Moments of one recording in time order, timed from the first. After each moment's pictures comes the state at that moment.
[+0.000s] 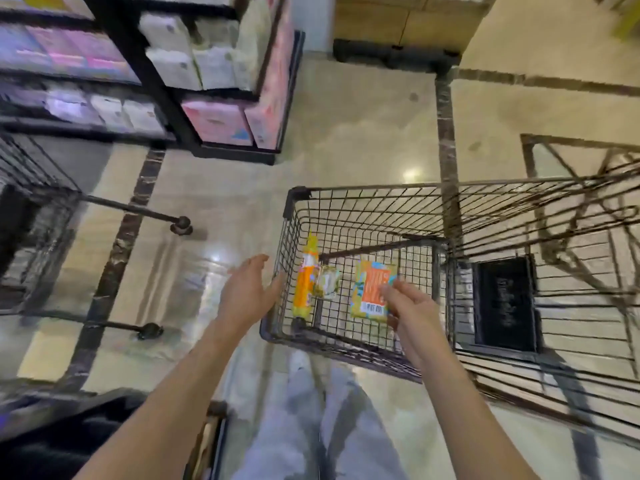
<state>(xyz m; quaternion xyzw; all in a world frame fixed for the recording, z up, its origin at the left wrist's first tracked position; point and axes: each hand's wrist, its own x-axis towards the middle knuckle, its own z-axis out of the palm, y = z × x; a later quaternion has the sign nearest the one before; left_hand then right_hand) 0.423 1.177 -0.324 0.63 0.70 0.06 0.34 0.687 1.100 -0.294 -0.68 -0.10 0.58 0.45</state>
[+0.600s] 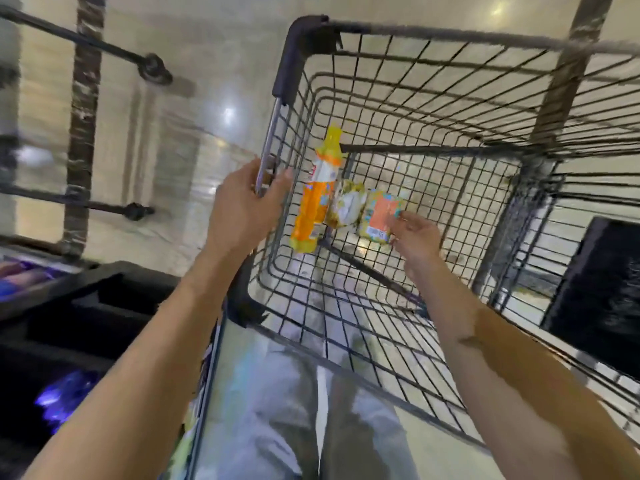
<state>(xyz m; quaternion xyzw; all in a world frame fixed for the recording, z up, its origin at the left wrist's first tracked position) 0.453 1.241 -0.464 0.44 0.76 0.14 0.45 0.711 1.190 -0.588 -0.79 -0.07 0.55 0.26</state>
